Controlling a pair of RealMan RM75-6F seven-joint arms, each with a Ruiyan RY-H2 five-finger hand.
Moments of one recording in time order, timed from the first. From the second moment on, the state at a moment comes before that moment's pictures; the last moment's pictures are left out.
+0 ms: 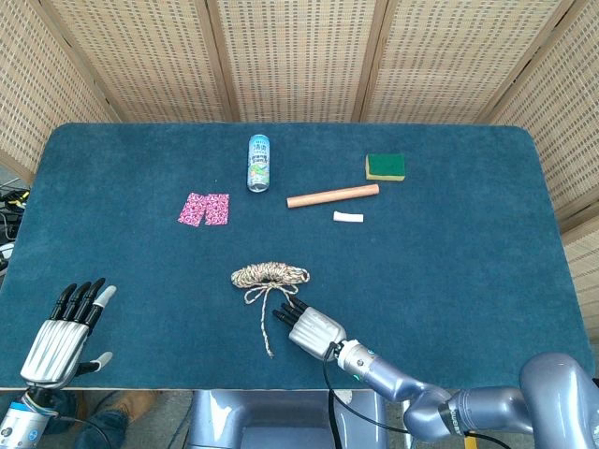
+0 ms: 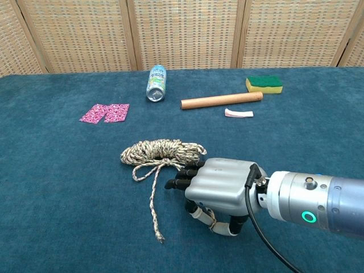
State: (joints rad) left arm -0.08 -1.19 0.06 -1.74 1.63 1.44 0.30; right arm 0.86 -1.67 0.00 -1.55 -1.27 0.78 -0.77
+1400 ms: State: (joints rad) left arm -0.52 -1.51 -0.02 -1.51 1.87 1.07 0.38; right arm 0.84 -1.60 0.01 -1.42 -1.44 0.88 -0.66
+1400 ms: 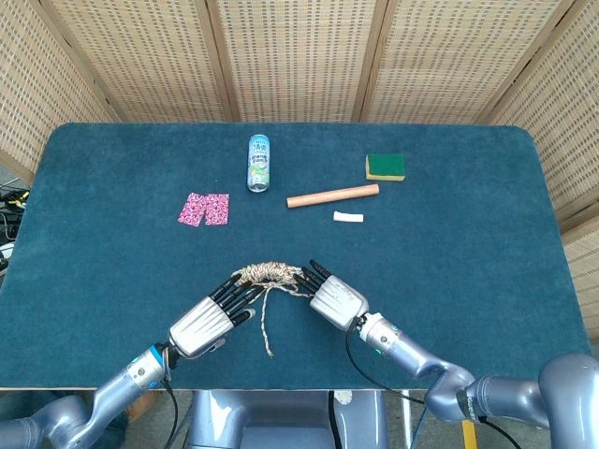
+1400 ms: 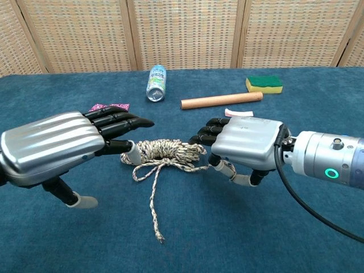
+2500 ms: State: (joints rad) left arm -0.69 -1.72 0.01 -1.35 1.78 0.92 0.46; right arm 0.86 -1.63 0.03 -1.39 -1.35 0.81 -0.68
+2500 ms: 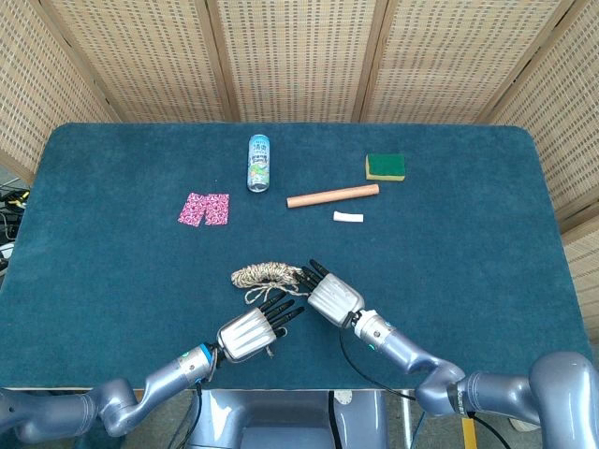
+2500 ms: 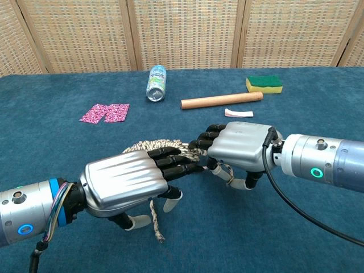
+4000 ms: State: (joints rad) left arm -0.73 -1.77 0.06 -1.29 1.69 0.92 0.49; right arm 0.86 -1.66 0.02 -1.36 -1.34 0.81 -0.67
